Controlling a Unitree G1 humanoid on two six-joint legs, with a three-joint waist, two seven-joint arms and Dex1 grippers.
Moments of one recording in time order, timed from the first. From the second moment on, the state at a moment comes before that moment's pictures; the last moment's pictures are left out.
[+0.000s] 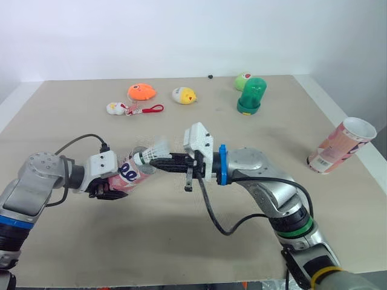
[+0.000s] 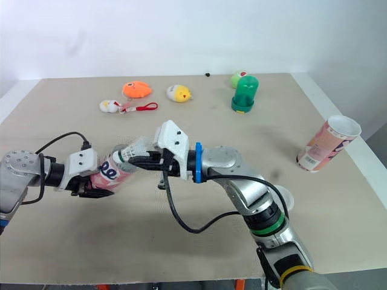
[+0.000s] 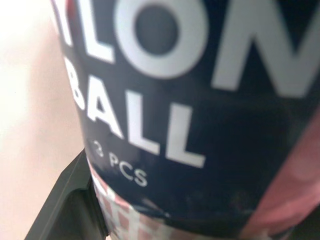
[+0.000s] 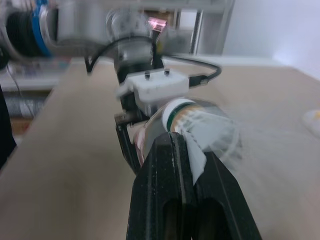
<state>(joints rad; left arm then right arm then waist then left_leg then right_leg) -0.37 0.96 -0.10 -0.07 -0.12 0.42 -1.27 -0.67 -0.30 0.39 -0.27 0.41 0.58 0.84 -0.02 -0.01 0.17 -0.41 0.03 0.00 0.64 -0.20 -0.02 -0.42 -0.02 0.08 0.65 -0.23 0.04</state>
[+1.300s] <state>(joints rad) -0.35 0.95 -0.10 -0.11 -0.12 0.44 -1.25 -0.94 -0.13 0.51 0.17 0.13 0.34 1.05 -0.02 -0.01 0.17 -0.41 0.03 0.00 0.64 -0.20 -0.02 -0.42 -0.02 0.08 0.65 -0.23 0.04</state>
